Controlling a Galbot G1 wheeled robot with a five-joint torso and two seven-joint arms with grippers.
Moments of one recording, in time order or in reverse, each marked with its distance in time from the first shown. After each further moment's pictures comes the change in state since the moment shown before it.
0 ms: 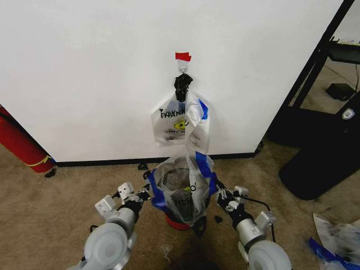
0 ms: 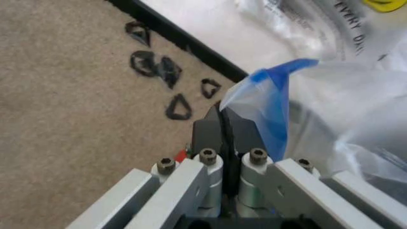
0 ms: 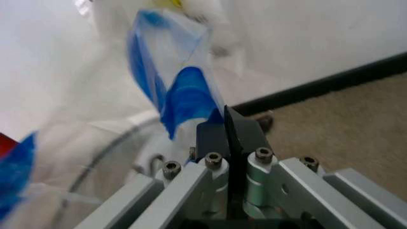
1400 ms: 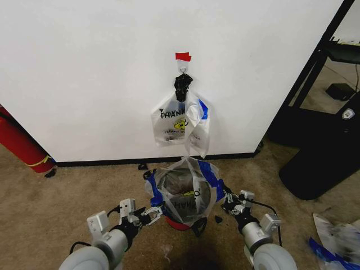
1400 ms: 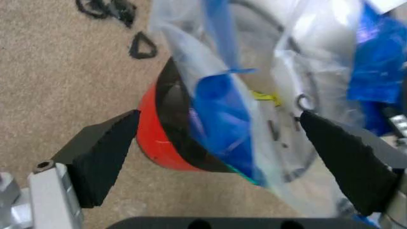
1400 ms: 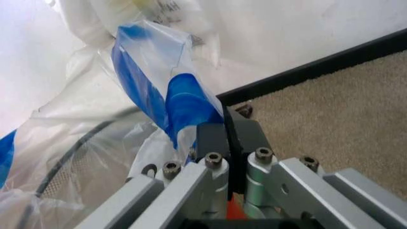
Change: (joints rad) left arm 0.169 0.069 -0.059 -0.140 0.004 0.218 0.146; right arm -0.004 0.019 0.019 -0.005 0.004 -0.028 0.037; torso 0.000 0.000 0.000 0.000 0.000
